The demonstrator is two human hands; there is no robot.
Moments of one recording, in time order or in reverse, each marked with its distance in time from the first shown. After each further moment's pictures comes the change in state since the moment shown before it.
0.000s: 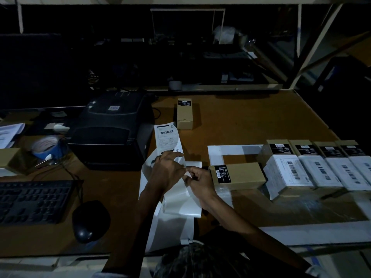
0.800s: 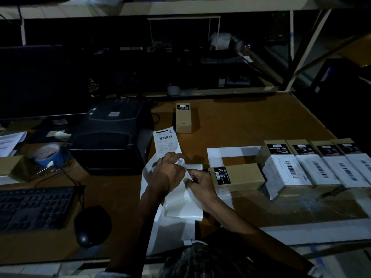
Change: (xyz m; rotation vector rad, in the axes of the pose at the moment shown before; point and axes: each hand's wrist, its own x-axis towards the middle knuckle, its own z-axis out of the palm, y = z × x) left_hand 0.004 -0.001 0.001 -0.020 -0.175 -0.190; right_hand -0.002 0.001 -0.004 -0.037 -0.024 -0.084
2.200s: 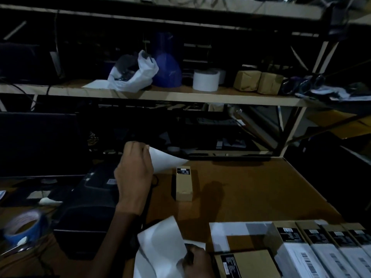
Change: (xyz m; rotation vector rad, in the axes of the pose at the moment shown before) left_hand 0.114 0.025 -0.203 -0.038 0.793 -0.213; right_hand 0.063 0.012 0.014 -0.645 -0.070 0.187
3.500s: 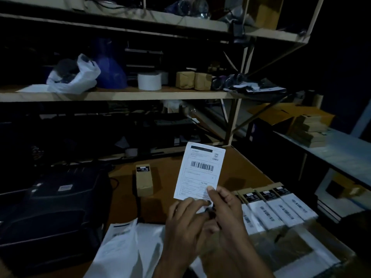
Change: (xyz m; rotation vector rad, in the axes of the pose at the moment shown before) left_hand -0.207 0.109 0.020 -0.481 -0.151 0.678; right_hand -0.154 -0.052 -0.181 0.989 0.538 -0.234
